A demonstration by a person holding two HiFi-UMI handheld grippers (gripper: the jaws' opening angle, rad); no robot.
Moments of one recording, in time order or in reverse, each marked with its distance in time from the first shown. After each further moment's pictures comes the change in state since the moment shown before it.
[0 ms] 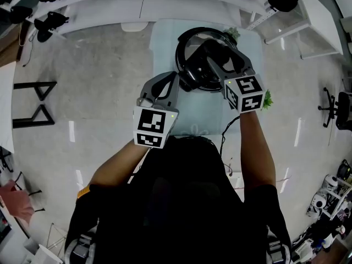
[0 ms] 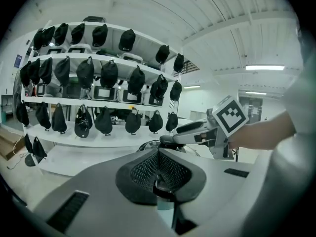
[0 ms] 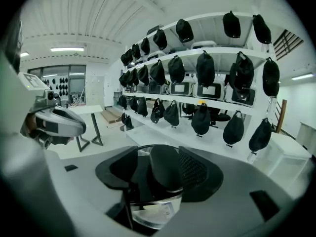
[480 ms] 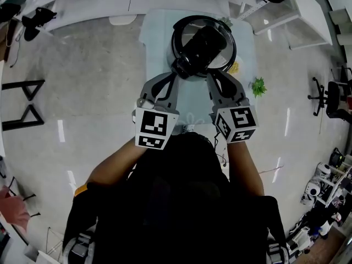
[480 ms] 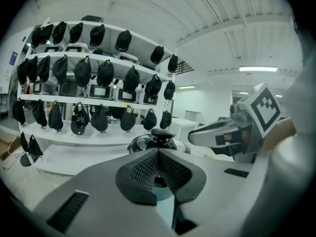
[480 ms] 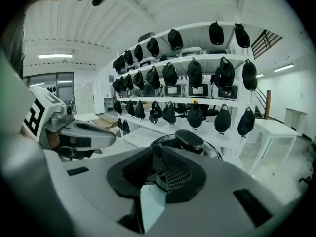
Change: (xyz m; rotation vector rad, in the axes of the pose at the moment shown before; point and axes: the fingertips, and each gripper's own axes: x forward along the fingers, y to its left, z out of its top) left arm -0.025 -0.025 -0.028 0.019 -0.003 -0.053; right arm -0.078 0.076 -0.027 0.134 -0.031 -0.098
